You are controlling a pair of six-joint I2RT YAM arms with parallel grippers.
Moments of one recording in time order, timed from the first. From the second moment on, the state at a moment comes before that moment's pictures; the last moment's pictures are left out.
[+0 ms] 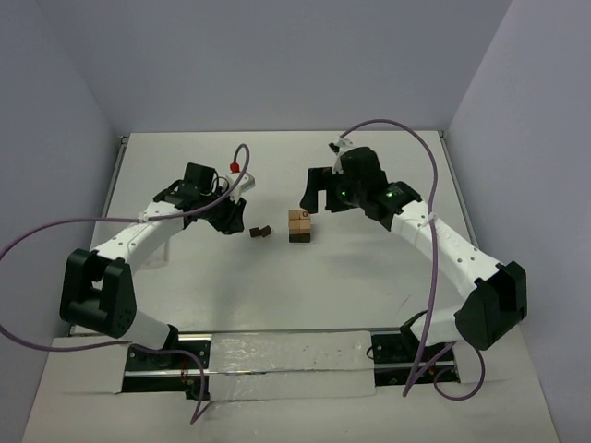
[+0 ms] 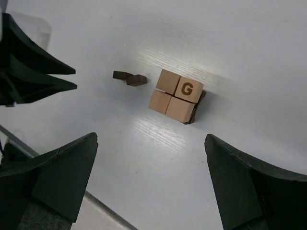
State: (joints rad) left arm -0.35 1.49 1.05 -0.50 0.43 0.32; right arm 0.54 1.36 1.20 -0.49 -0.13 0.39
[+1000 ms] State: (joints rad) left arm -0.39 1.73 1.10 -0.41 0.52 0.74; right arm 0.40 1.33 1.17 -0.46 -0.44 0.24
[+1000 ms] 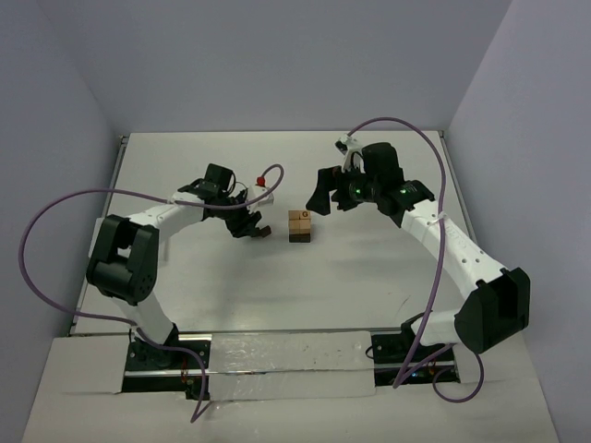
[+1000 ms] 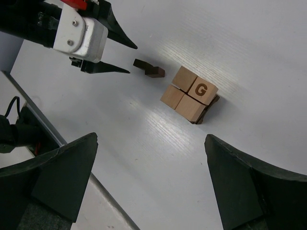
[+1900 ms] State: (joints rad) left arm -0.42 1.78 1.08 -0.35 0.50 0.85; right arm 0.40 1.33 1.17 -0.46 -0.41 0.18
